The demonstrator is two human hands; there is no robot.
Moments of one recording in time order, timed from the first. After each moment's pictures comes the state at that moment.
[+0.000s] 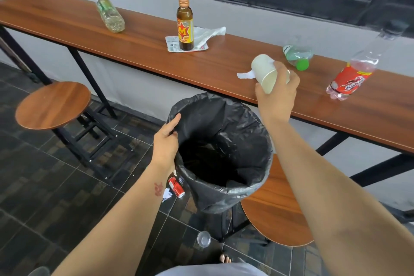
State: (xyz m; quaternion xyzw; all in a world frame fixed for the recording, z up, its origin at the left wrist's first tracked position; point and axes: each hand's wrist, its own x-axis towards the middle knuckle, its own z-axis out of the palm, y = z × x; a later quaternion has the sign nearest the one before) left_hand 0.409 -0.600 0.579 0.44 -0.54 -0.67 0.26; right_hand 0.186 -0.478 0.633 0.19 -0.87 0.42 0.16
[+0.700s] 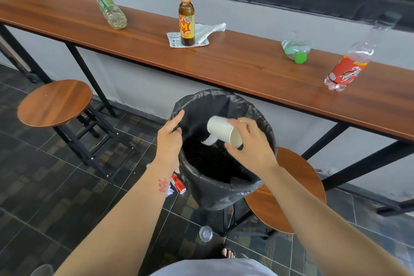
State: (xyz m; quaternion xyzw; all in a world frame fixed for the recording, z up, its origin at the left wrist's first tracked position) left_hand 0.423 -0.586 0.590 0.44 -0.56 -0.65 0.25; right_hand 0.285 -0.423 0.564 0.46 -0.85 0.25 0.01
